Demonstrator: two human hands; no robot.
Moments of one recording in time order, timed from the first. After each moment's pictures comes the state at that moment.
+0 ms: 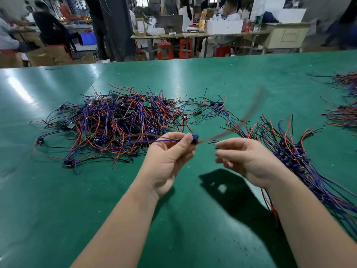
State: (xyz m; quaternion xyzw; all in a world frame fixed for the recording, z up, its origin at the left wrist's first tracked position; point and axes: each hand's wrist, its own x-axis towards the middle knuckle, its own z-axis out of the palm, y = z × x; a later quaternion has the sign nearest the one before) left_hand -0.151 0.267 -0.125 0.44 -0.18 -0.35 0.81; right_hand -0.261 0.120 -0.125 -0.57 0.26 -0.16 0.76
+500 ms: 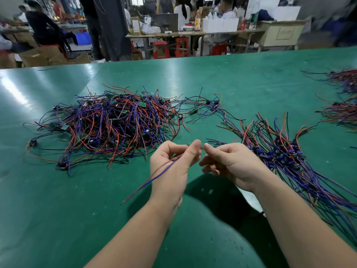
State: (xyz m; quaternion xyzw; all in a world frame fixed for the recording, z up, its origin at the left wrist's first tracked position) left_hand -0.181 0.253 -0.141 0.50 -0.17 -0.18 0.83; right_hand -0.253 0.139 -0.130 -0.61 0.26 -0.12 0.74
